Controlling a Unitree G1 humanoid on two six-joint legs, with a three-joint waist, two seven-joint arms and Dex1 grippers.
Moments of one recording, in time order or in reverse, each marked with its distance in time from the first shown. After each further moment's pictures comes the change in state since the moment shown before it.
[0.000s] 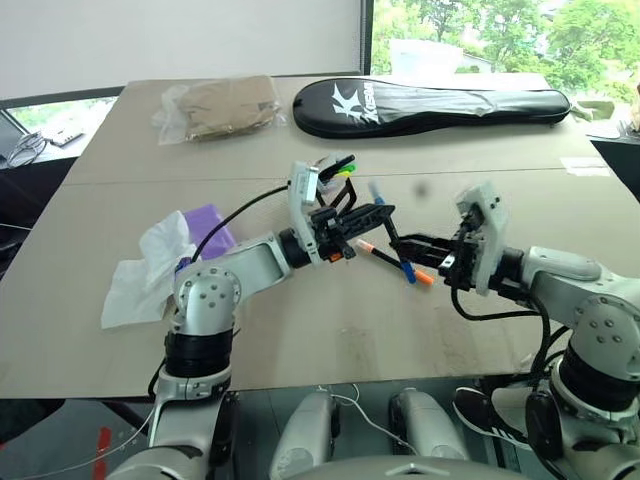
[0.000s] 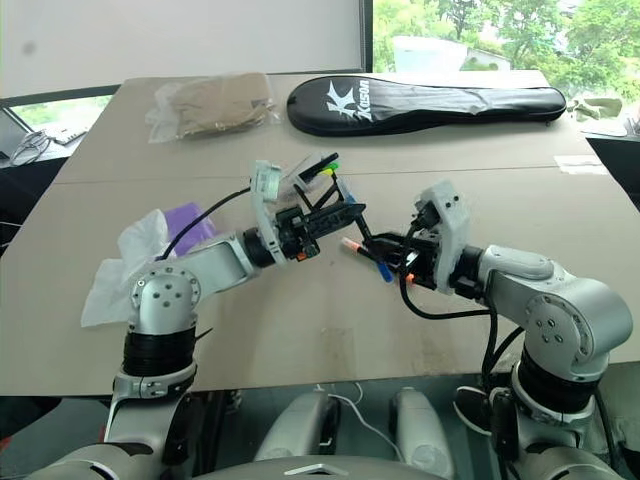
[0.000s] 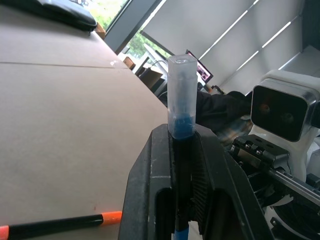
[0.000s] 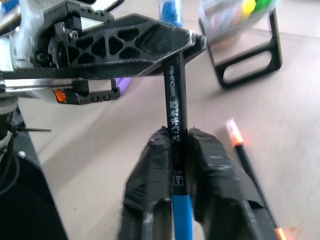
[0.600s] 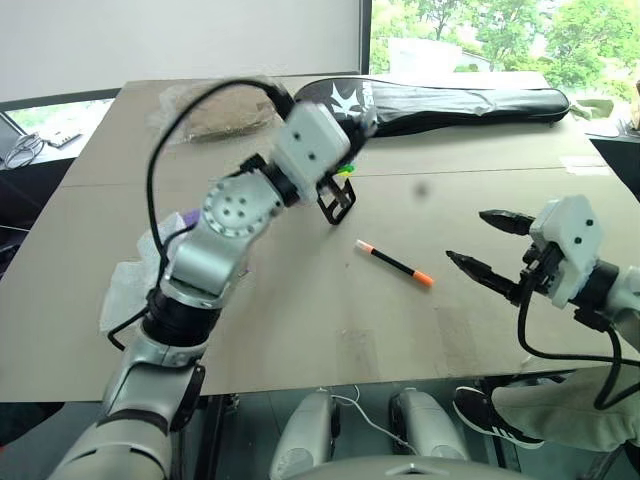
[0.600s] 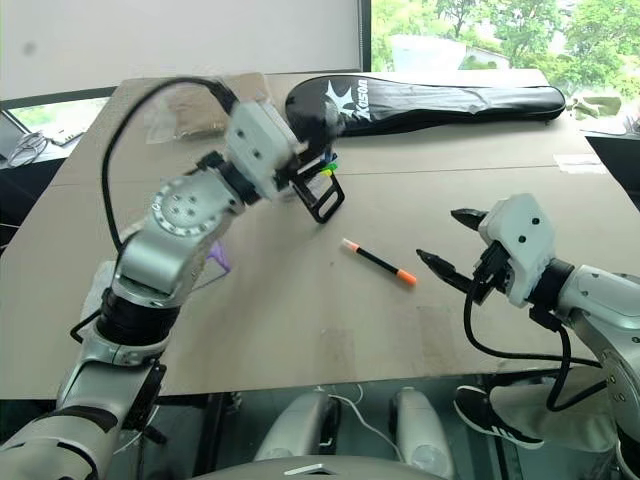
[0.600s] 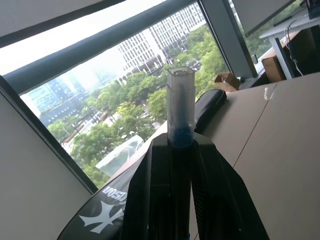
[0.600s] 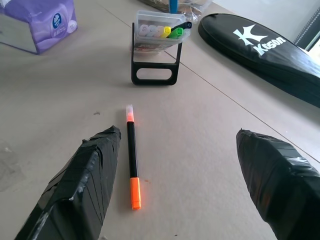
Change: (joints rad) left arm -0.143 0.243 -0.349 -0.021 1.007 -0.749 -0.059; right arm 0.374 -0.456 -0.017 -0.090 -0.138 -0.631 0.127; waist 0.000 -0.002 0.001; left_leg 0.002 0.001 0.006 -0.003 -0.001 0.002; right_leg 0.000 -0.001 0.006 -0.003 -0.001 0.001
